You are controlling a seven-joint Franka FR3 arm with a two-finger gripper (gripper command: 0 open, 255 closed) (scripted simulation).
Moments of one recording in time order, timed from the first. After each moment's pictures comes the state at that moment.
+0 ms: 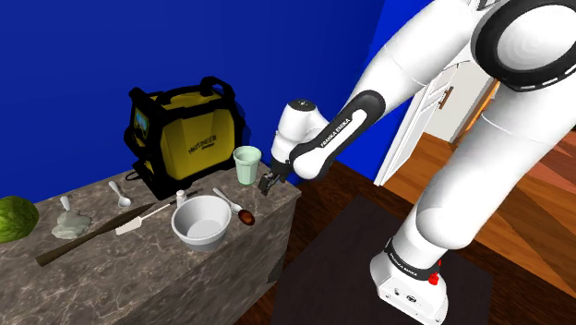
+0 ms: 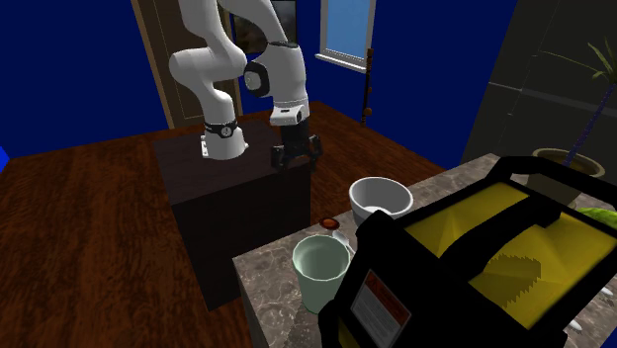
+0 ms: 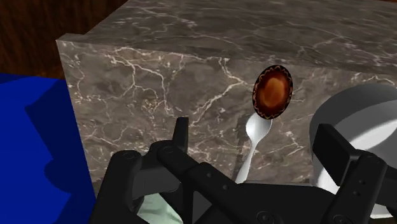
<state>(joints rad) 0.03 -0.04 0.18 -2.69 -0.09 2.84 0.25</state>
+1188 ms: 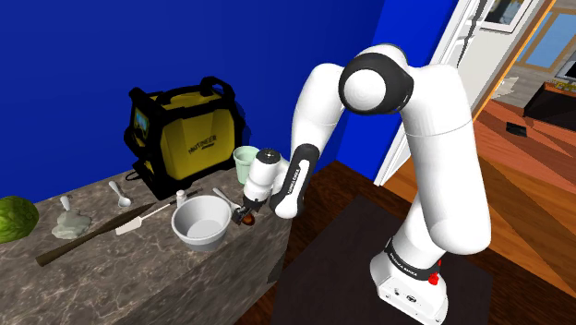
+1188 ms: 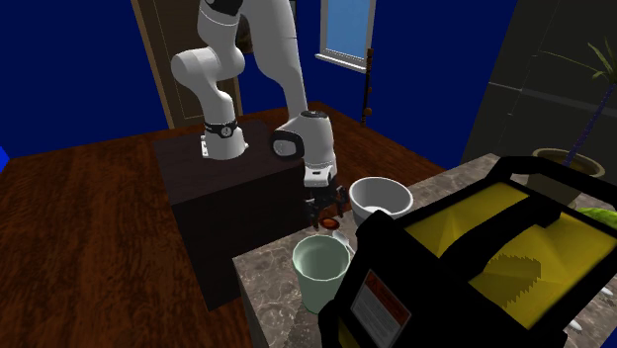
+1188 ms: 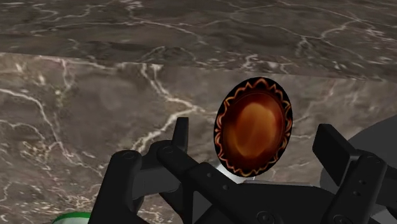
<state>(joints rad) 0.30 0.60 -0.06 -2.37 -0.41 3.19 0.64</state>
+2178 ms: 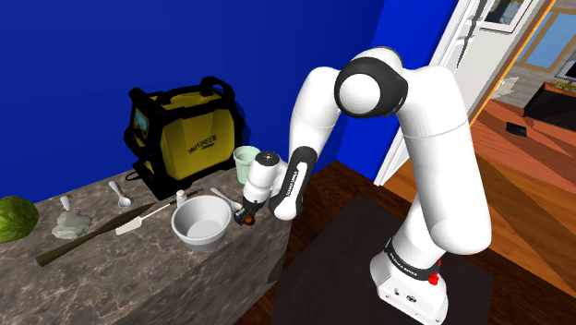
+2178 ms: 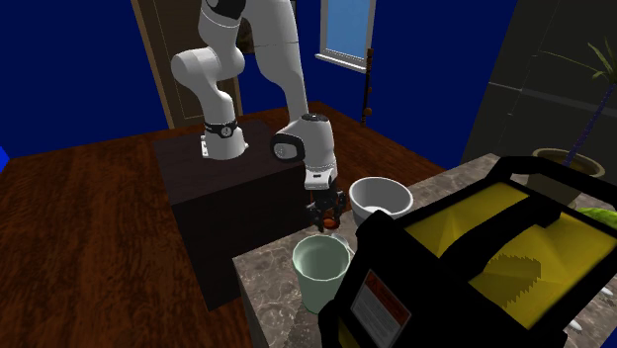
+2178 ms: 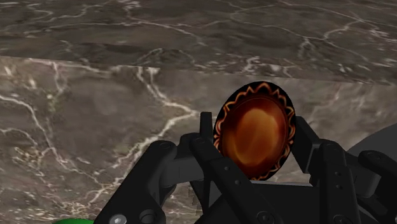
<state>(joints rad) 0.31 0.63 -0.07 -2.35 -0.41 3.20 0.64</state>
